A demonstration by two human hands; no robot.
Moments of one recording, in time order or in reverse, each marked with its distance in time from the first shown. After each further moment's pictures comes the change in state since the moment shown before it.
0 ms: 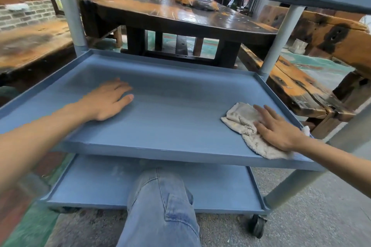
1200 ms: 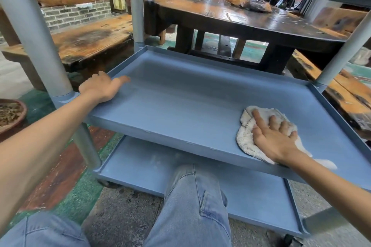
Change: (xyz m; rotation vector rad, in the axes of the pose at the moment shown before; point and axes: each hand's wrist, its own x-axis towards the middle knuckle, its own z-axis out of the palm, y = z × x) left_hand -0.062 -0.118 -0.028 -0.198 0.117 -0.838; right_hand 0.015 -0.163 0.042 -0.050 -0.061 0.129
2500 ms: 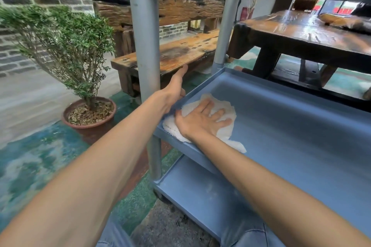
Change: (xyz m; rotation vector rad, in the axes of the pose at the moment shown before) left_hand 0.030 -0.023 -0.041 -0.963 -0.231 -0.184; right_hand 0.006 -0.415 0.047 0.160 -0.013 -0.351
